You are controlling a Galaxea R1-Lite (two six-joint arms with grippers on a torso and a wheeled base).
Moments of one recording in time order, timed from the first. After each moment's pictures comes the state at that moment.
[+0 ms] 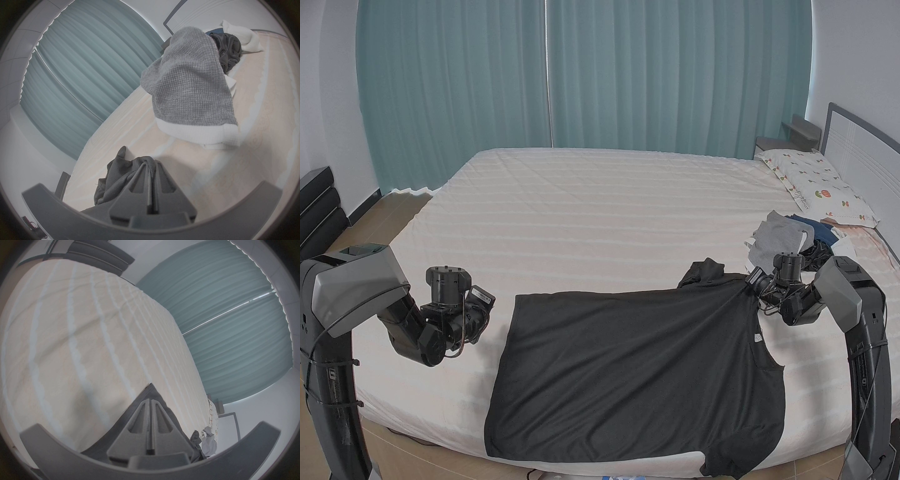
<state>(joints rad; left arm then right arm) -0.15 2.28 -0.85 -0.92 0.06 -1.16 -0.06 2.73 -1.59 -0.76 0.09 0.71</state>
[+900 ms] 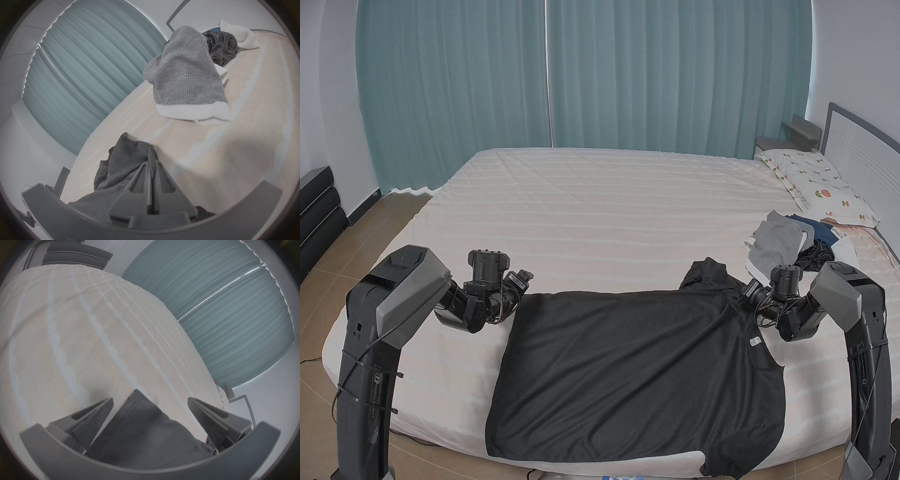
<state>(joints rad) -0.19 2.57 -1.47 -0.56 0.04 -1.00 -0.03 2.70 -1.39 -0.94 0.09 0.70</state>
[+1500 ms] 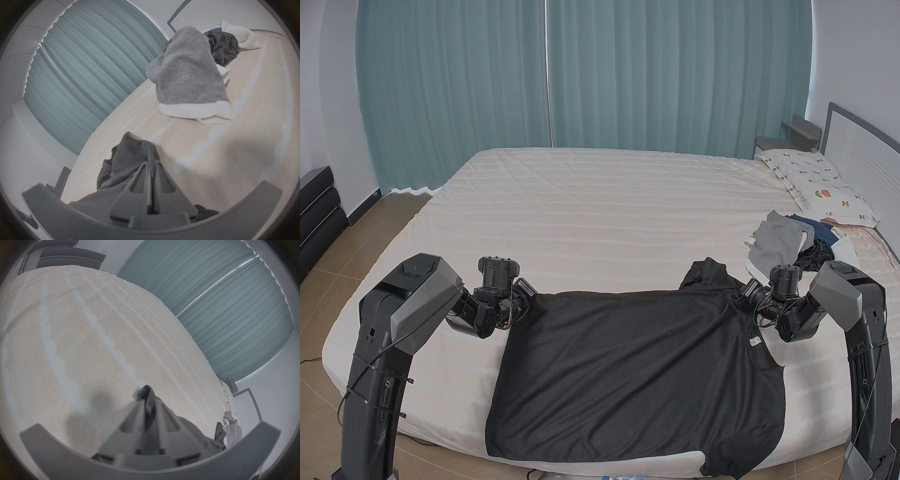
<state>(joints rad) -0.21 2.63 -1.52 -0.56 0.06 -0.94 -0.02 2.69 -1.37 -0.95 0.09 0.70</state>
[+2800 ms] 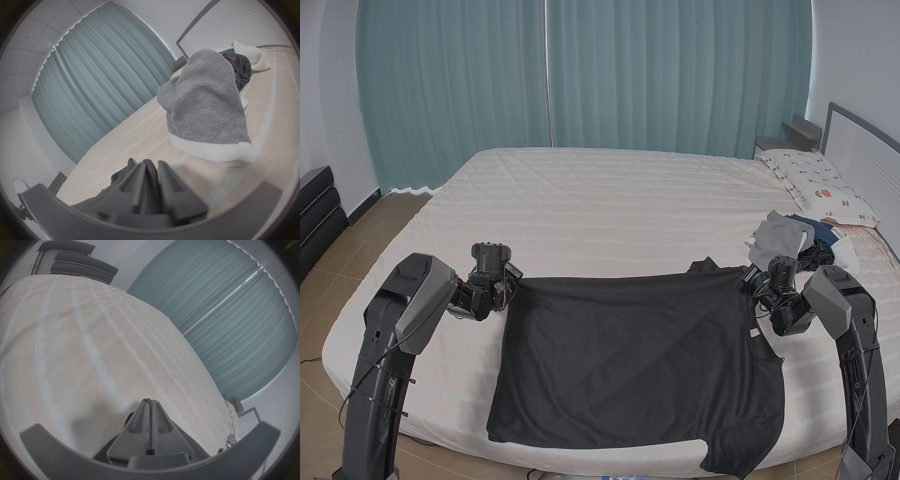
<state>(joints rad) -0.15 2.71 -1.78 -0.44 0.18 -0.98 -0.03 2.79 -1.59 -1.02 0.00 0.64</state>
